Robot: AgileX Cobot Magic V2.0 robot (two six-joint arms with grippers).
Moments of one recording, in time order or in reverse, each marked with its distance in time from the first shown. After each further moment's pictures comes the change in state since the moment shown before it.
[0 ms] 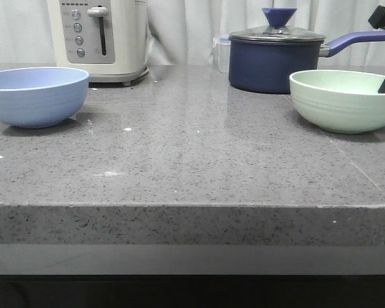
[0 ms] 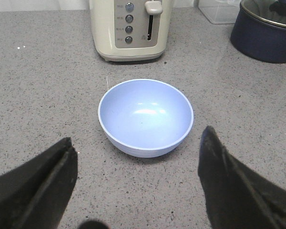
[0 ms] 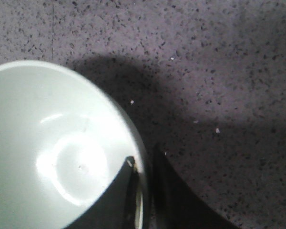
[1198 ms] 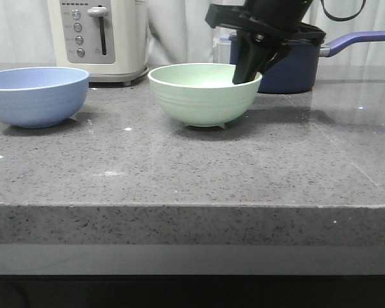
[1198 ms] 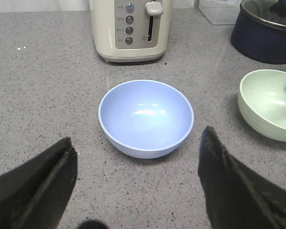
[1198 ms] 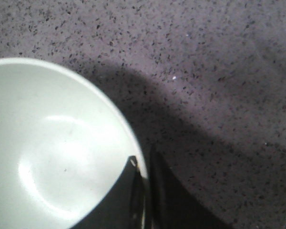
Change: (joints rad) left arm 0.000 0.000 0.000 0.000 -0.004 0.000; right arm 0.484 0.249 -0.409 -0.222 0.072 0.168
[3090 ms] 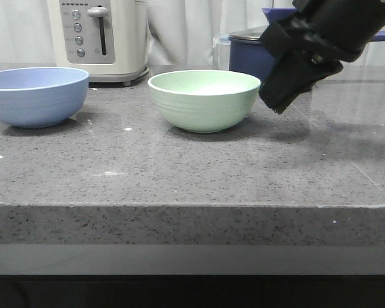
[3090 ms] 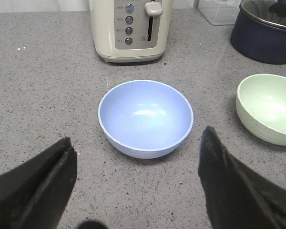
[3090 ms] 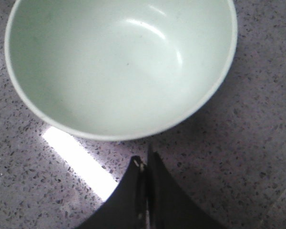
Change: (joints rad) left arm 0.000 0.000 0.000 0.000 0.000 0.000; right arm 0.000 -0.403 0.639 0.245 -0.380 -0.523
